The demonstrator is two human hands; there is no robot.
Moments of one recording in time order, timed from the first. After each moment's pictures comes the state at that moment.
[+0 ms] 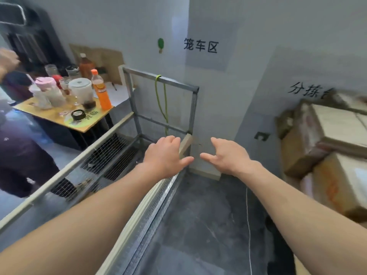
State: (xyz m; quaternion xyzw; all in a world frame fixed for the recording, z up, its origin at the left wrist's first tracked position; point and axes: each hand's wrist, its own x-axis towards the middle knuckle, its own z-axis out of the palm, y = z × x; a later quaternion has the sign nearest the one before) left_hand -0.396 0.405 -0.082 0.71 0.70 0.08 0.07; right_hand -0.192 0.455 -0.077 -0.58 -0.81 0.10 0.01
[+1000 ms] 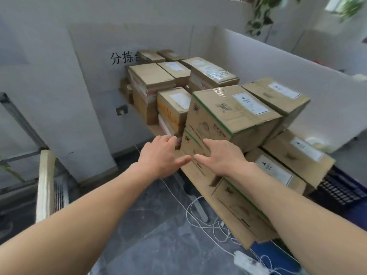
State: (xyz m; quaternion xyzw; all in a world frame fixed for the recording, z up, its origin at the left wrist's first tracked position) left_hand -0.149 0.280 -0.073 0.95 0.28 0.07 0.10; right_hand 0.000 0.138 -0.045 -0.87 -0.48 0.05 0.05
